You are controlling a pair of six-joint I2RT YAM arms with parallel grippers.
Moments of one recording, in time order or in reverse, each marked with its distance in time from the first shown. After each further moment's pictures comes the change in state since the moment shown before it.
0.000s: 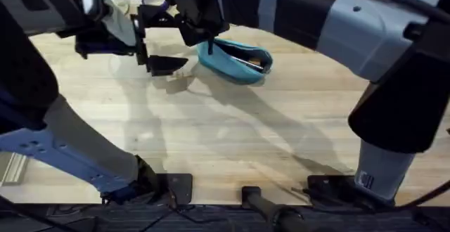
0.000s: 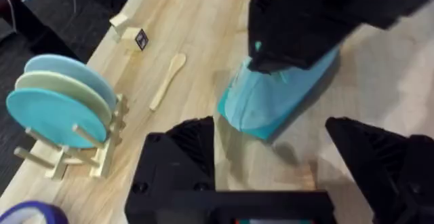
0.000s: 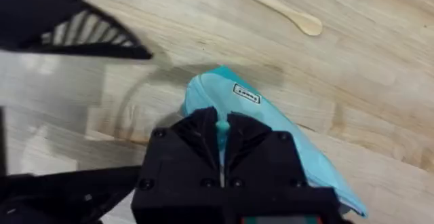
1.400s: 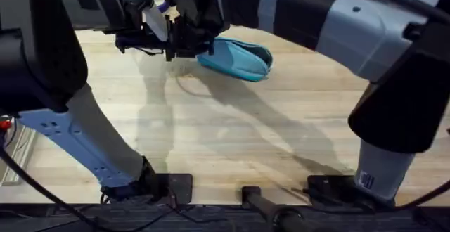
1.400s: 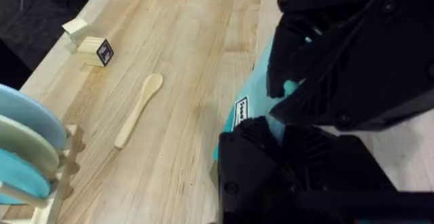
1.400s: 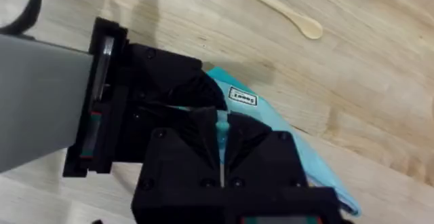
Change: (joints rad) left arm -0.196 0.102 0.000 0.309 0.009 -0.366; right arm 0.000 0.000 -0.001 -0.006 -0.003 -0.069
